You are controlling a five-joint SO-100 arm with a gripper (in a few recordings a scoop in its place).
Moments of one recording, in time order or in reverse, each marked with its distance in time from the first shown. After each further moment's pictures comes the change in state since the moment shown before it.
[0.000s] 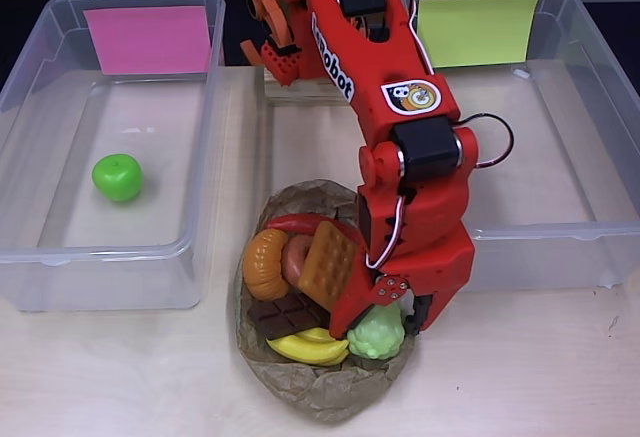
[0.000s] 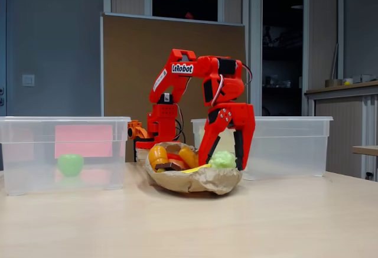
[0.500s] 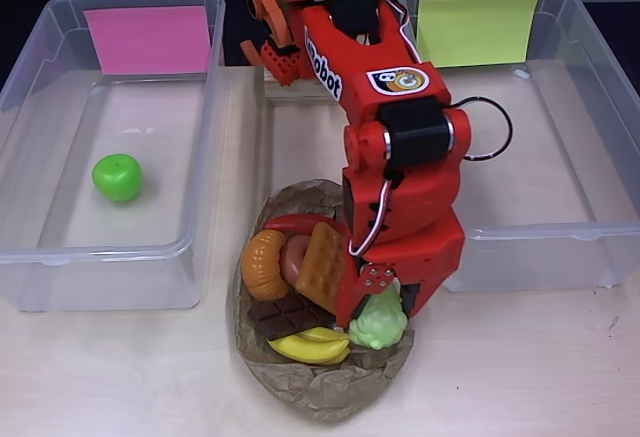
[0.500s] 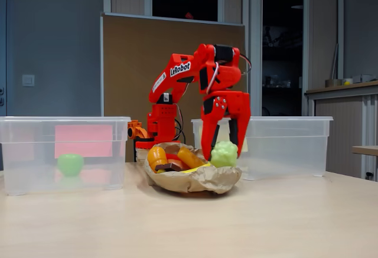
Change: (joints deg) arm 2.3 -4.4 -17.8 16.3 -3.3
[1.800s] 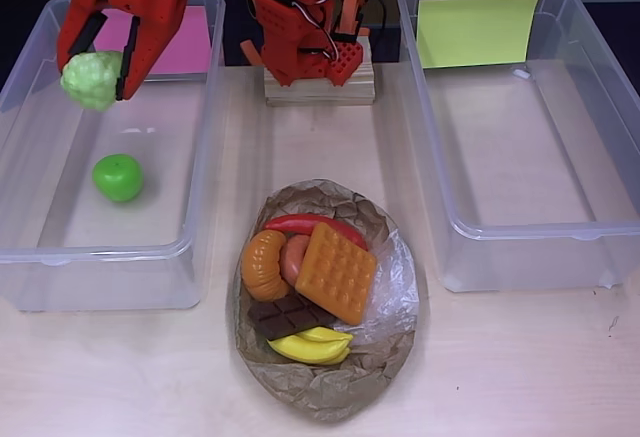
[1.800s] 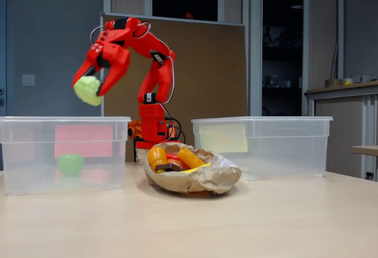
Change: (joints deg) arm 57.0 86.3 86.9 -22.1 -35.7
